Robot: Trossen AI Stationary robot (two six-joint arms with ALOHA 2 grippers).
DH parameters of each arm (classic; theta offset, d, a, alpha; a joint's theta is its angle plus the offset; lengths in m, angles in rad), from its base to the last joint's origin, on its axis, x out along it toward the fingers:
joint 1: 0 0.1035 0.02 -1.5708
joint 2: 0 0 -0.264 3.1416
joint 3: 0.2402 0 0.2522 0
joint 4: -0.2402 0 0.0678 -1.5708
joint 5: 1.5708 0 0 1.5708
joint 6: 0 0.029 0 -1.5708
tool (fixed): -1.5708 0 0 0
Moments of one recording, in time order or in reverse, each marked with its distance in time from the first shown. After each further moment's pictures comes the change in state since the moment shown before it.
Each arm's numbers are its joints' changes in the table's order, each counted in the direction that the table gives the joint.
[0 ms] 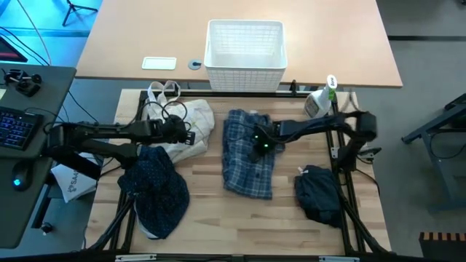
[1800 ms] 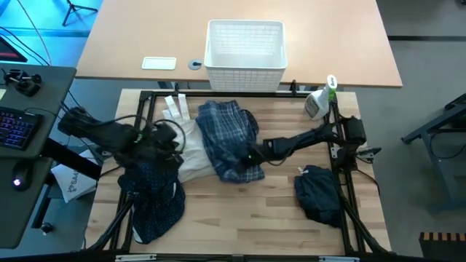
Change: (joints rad) left arm -0.712 0.150 0.899 -1.014 0.315 -0.132; right arm 0.197 0.148 0.014 0.320 -0.164 0.342
